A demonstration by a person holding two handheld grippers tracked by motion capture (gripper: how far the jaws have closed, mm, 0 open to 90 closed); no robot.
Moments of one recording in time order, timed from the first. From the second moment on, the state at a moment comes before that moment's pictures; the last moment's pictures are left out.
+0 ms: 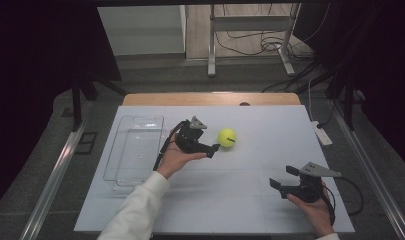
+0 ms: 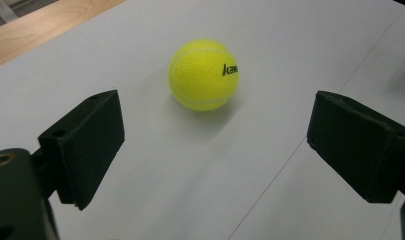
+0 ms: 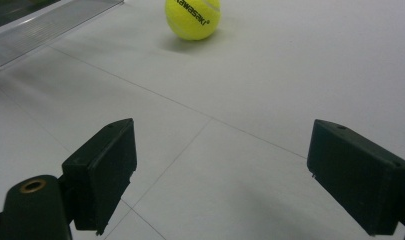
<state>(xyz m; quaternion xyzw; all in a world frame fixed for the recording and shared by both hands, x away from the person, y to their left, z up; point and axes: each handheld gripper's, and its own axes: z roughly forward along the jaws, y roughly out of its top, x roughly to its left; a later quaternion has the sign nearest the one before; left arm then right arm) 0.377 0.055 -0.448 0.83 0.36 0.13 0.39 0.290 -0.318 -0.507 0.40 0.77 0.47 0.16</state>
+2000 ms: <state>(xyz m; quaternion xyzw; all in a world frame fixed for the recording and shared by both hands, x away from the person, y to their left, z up) 0.421 0.022 -0.462 0.85 0.36 0.12 0.36 0.291 -0.319 -0.508 0.40 0.77 0.48 0.16</state>
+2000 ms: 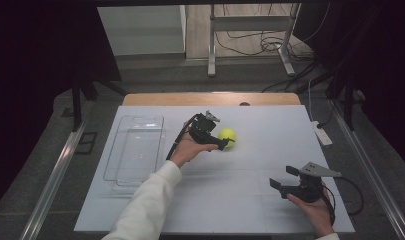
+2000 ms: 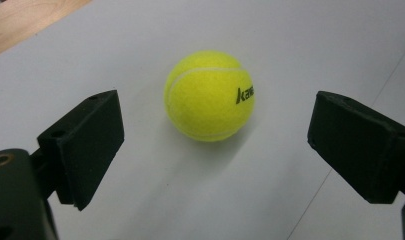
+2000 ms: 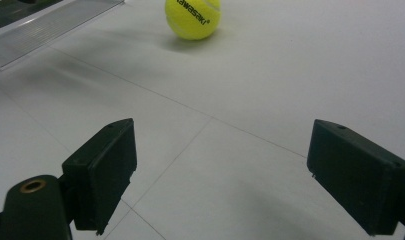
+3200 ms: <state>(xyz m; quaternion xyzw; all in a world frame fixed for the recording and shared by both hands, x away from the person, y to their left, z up) 0.448 0.003 -0.471 0.86 0.36 0.10 0.34 0.292 -0.321 -0.510 0.40 0.77 0.47 0.16</state>
